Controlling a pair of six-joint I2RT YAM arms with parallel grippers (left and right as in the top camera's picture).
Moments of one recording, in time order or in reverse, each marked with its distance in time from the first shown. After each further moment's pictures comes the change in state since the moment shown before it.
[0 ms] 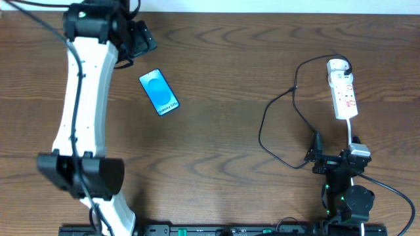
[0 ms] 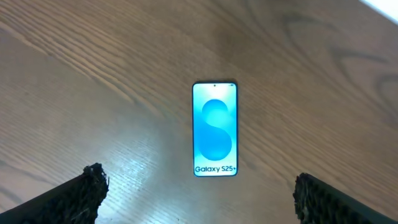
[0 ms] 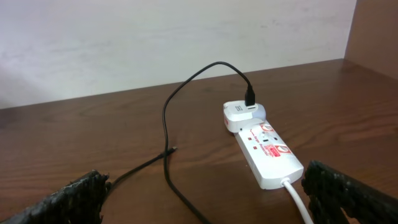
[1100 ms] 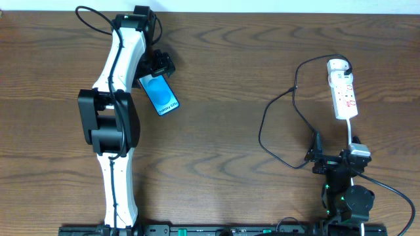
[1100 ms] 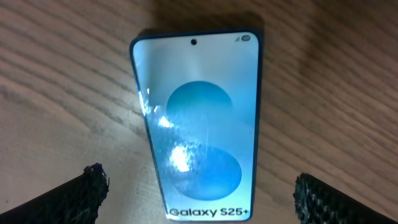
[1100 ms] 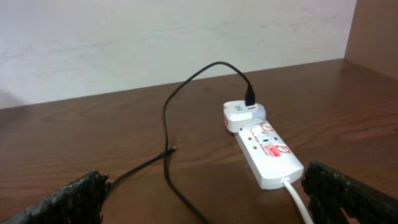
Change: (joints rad) left arm 0.013 0.452 0.002 0.068 0.175 0.054; right arm 0.000 0.000 0.000 0.000 0.000 0.000
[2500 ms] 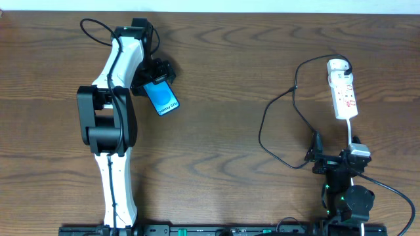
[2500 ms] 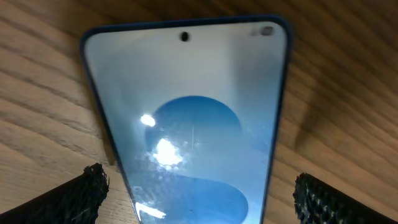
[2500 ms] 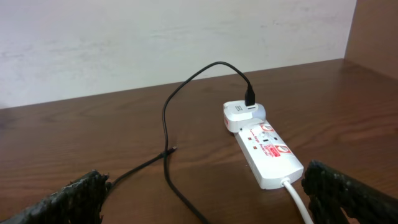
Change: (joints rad) left arm 0.027 0.000 -0.164 0.150 0.094 0.007; right arm 0.000 0.000 0.000 0.000 0.000 0.000
